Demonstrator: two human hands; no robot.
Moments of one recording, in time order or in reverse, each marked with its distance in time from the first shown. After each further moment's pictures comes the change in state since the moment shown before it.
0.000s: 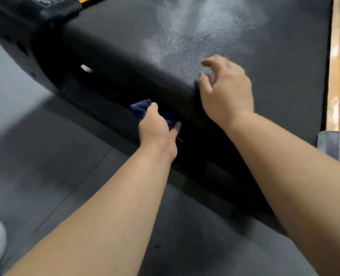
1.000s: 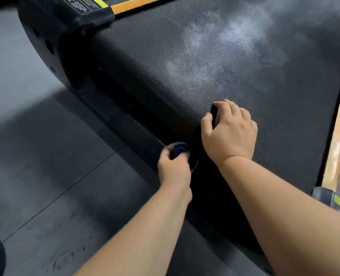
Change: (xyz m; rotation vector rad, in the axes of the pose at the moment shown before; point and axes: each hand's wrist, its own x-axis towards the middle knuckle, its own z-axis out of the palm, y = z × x) left_hand -0.009 -0.046 -0.008 0.212 0.164 -0.036; right_hand 0.003 0.004 0.022 -0.263 -0.031 -0.003
